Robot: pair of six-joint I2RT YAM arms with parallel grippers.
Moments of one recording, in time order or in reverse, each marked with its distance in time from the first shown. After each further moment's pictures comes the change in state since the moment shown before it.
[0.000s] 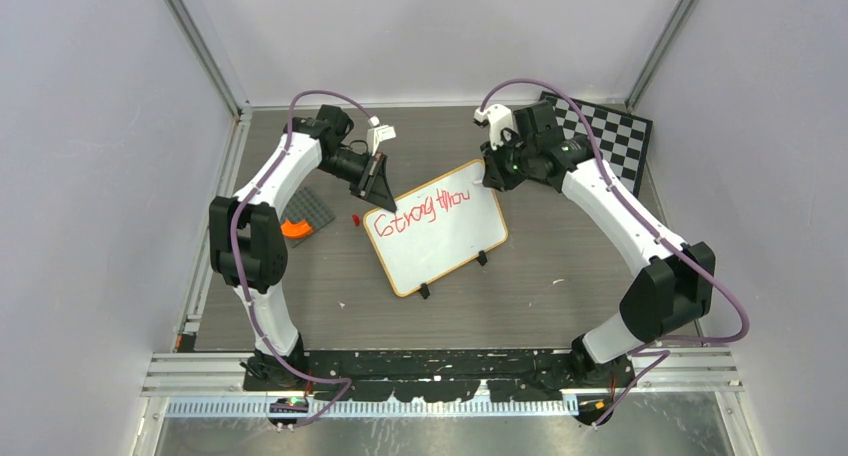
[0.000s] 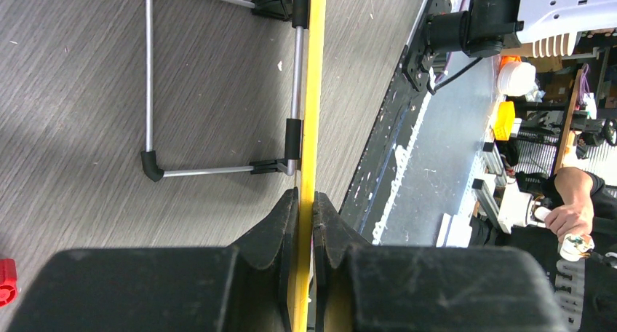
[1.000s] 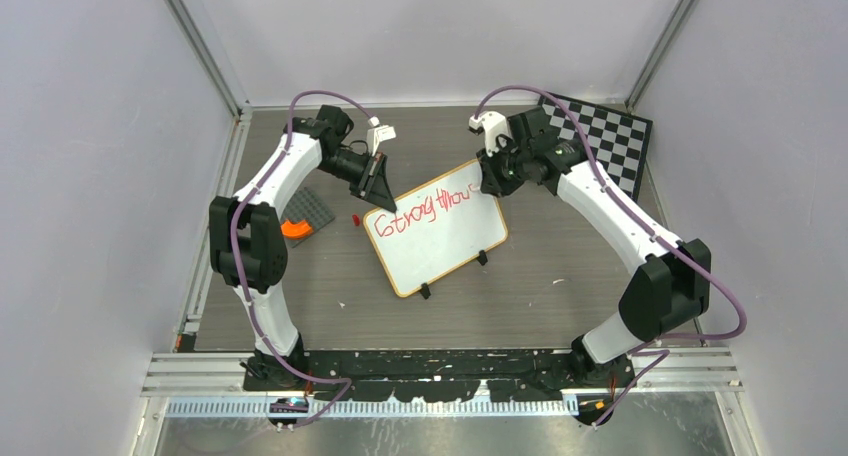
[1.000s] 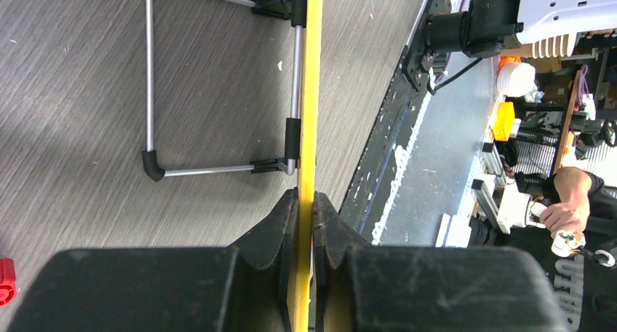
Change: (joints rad) left arm 0.000 0.000 -0.002 0.000 -0.001 0.001; right arm 0.026 0.015 -0.027 0.006 0.014 -0.002
